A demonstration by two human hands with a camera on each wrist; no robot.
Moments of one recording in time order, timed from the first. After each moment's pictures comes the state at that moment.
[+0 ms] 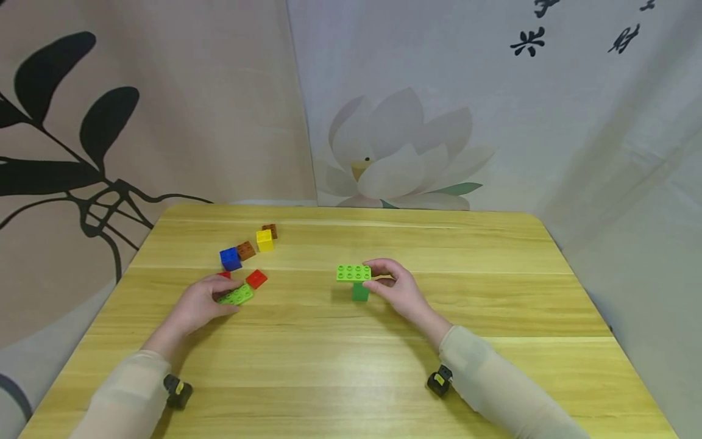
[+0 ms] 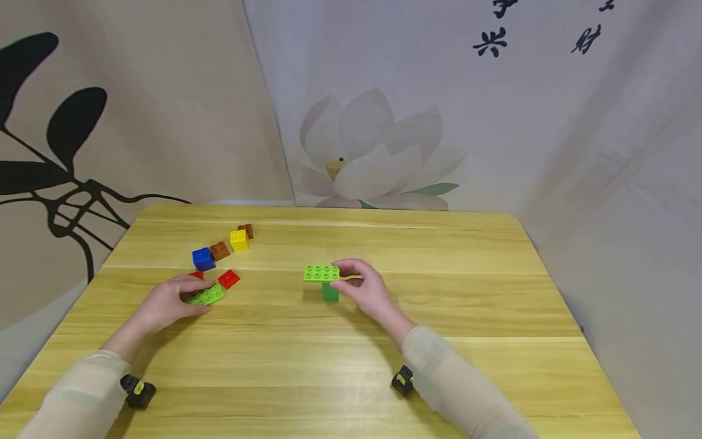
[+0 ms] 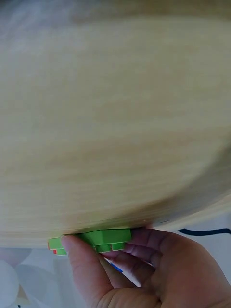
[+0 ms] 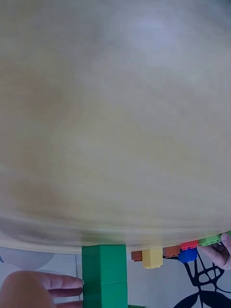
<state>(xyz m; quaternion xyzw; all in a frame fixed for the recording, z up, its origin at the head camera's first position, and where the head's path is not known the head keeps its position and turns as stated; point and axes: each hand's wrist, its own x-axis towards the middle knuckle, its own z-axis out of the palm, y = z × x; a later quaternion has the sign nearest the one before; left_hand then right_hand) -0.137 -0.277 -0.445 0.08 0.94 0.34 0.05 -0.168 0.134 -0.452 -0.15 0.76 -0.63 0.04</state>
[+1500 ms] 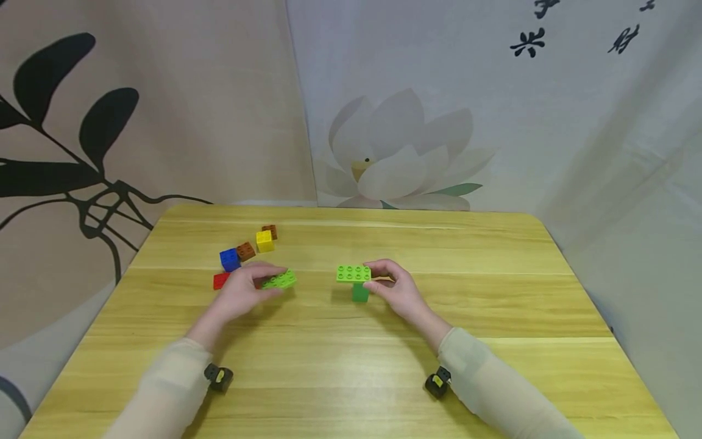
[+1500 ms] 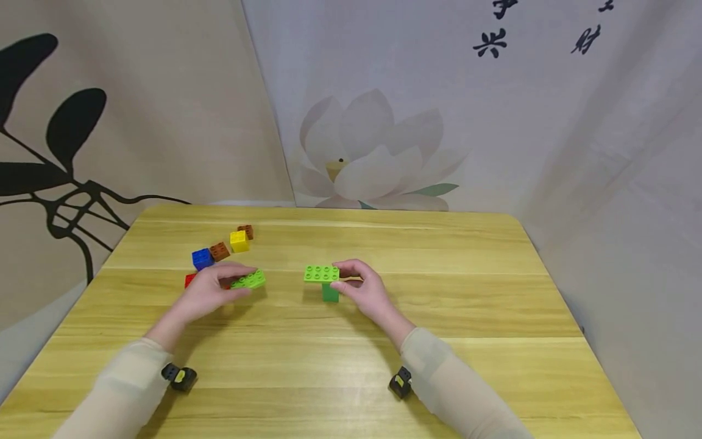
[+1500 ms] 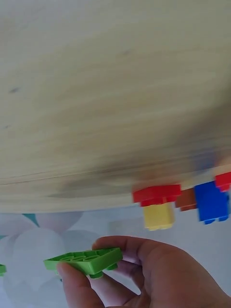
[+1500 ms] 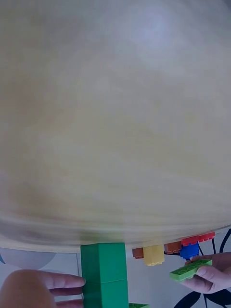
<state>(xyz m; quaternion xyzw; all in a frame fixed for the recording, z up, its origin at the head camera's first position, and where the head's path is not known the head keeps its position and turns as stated) -0.155 -0.206 -0.431 0.15 0.89 0.43 0.01 -0.167 0.132 -0.454 -0.14 0.75 -0.64 0.05</state>
